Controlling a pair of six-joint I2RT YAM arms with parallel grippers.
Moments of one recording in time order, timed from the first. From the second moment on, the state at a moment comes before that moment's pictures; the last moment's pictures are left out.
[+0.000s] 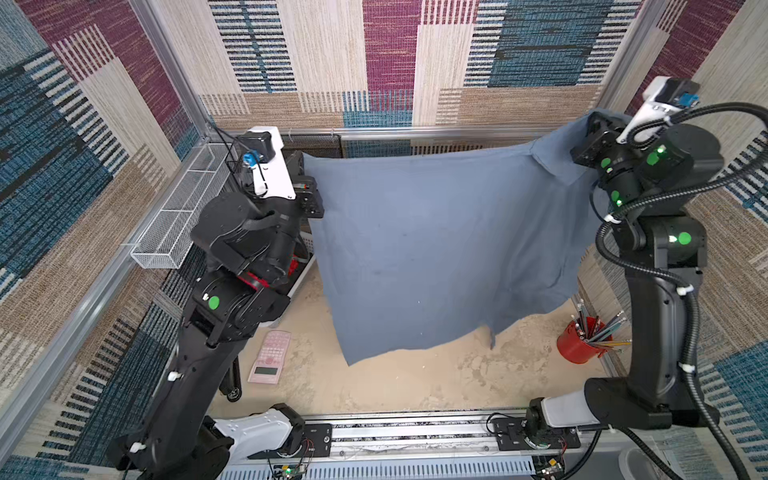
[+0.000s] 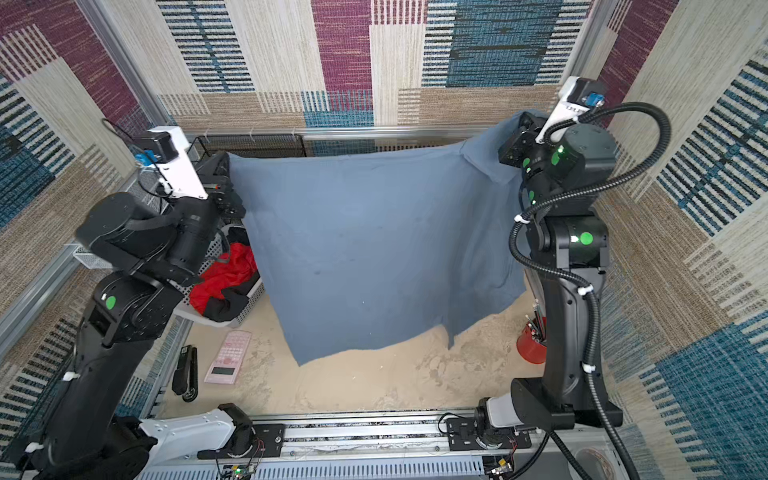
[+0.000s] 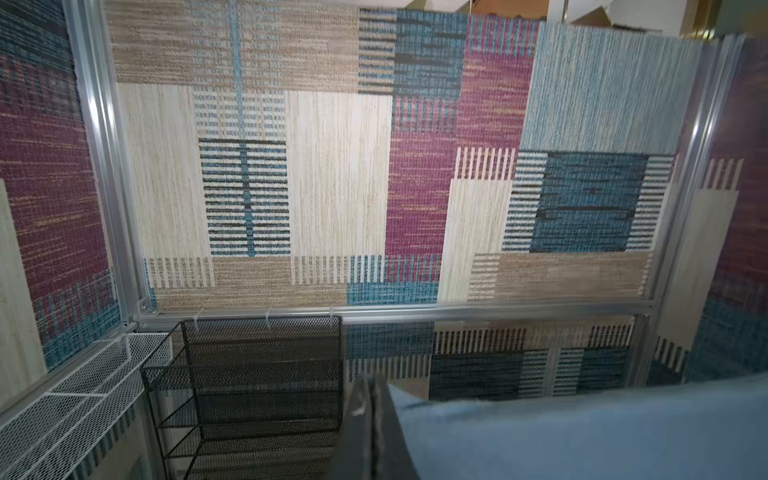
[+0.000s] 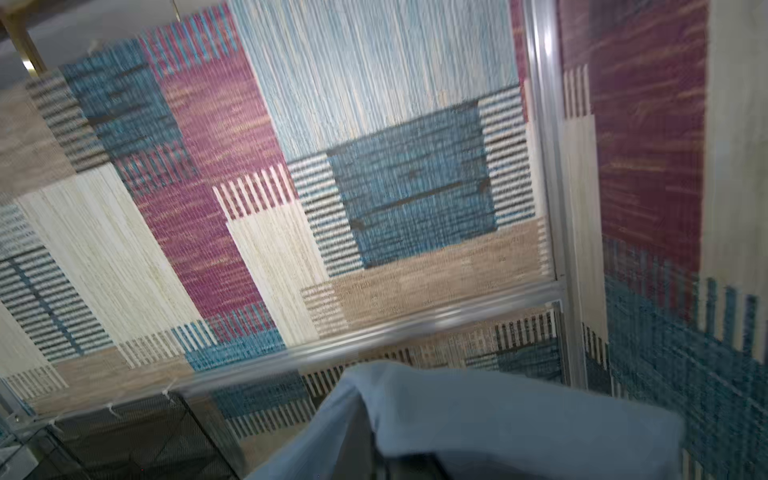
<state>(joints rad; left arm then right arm) -0.59 1.23 1.82 -0.37 -0.49 0.10 0.02 1.46 2.14 -0.56 0.05 0.27</state>
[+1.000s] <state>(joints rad) -0.26 2.20 1.99 -0.31 -0.36 -0.07 0.06 2.33 2.17 -0.49 -0.04 0.30</state>
